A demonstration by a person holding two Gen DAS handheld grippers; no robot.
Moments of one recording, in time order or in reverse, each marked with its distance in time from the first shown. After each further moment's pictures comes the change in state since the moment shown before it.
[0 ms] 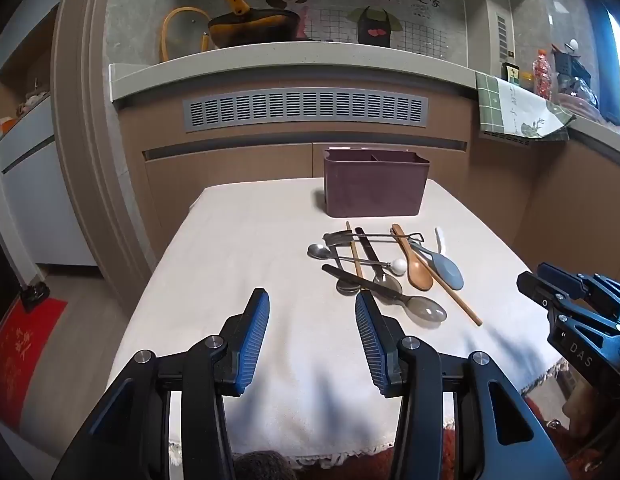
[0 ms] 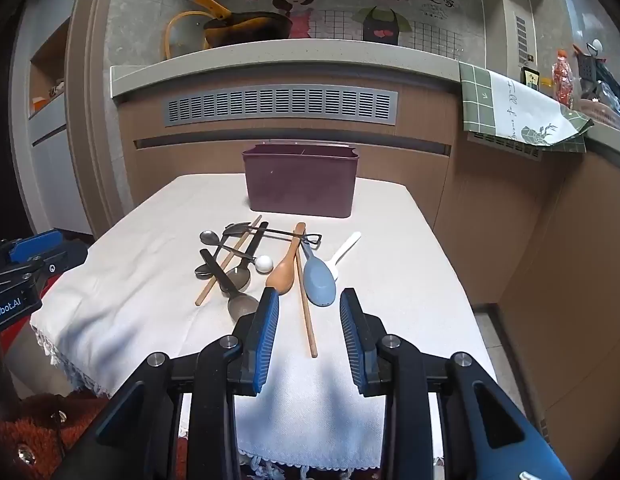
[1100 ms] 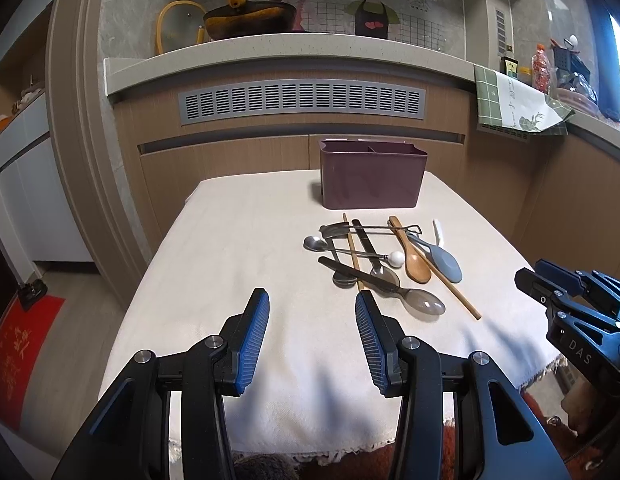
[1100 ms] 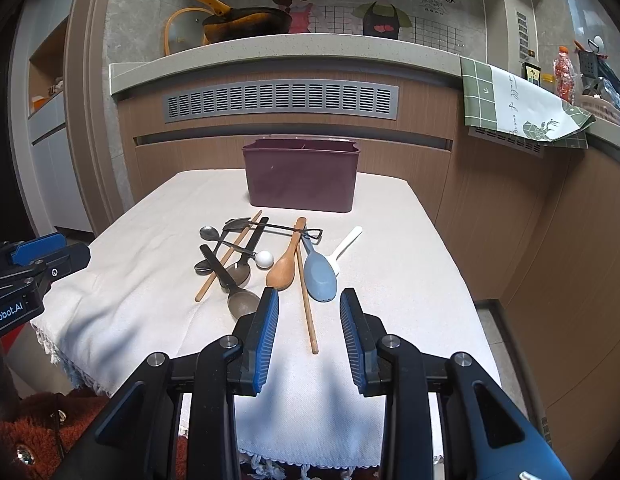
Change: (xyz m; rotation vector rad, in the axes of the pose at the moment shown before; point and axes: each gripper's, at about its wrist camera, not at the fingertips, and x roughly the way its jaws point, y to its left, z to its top) left arm 0.004 -0.009 -0.007 0.002 0.016 0.000; right arm 0.006 0.000 -0.004 0.008 0.020 0.009
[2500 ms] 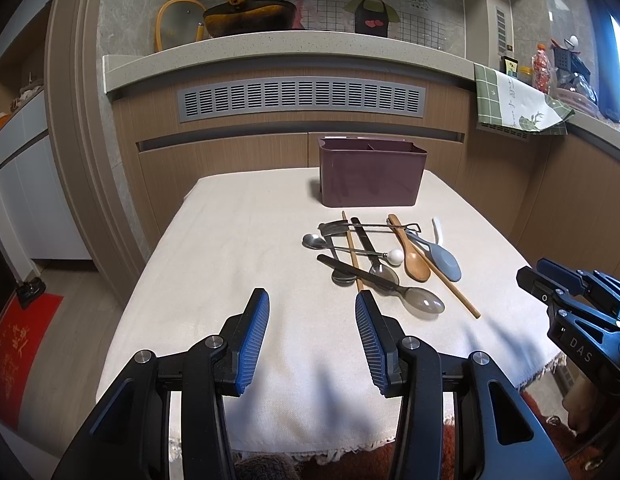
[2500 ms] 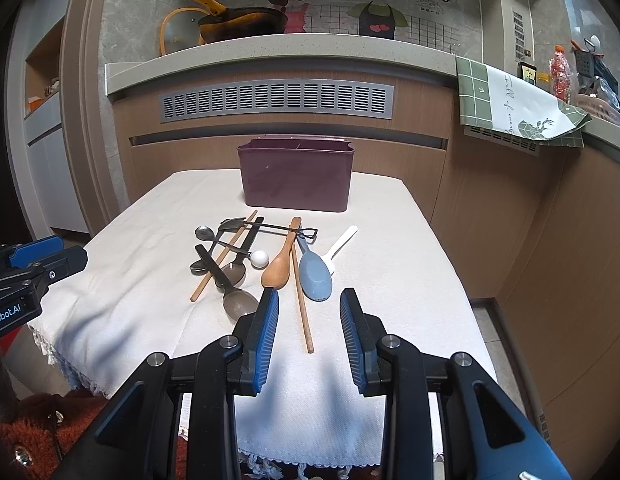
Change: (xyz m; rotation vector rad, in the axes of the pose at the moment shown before) left arm 0.002 0.002 0.002 -0.001 0.006 -0.003; right arm -0.003 -0.001 0.000 0.004 0.001 -0.015
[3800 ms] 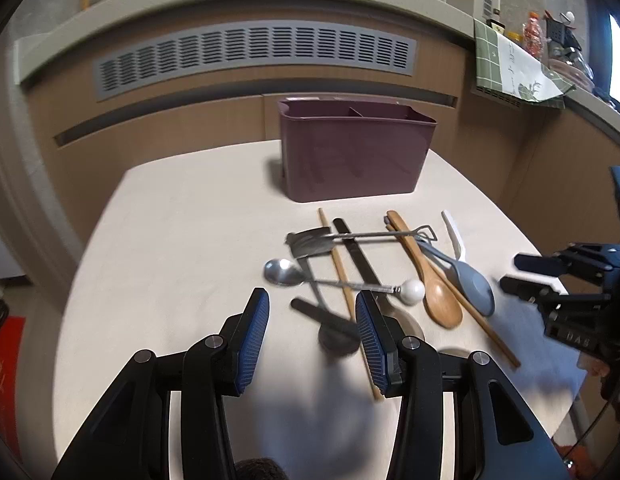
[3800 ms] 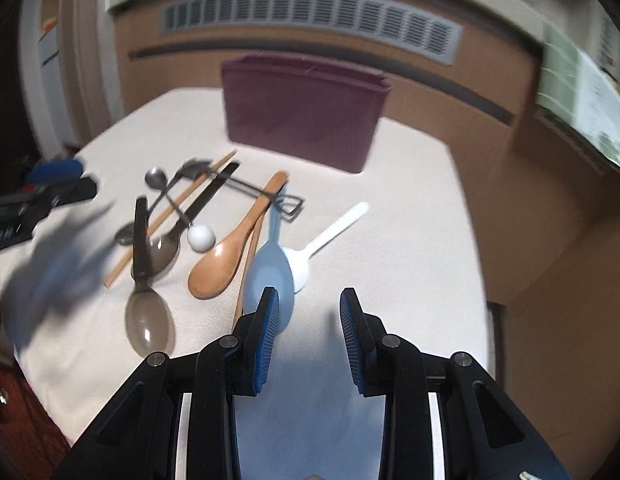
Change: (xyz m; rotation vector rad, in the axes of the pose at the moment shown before) left arm 0.149 -0.003 0.053 0.073 0.164 -0.180; right arm 0.141 -0.028 0.035 -0.222 0.316 0.147
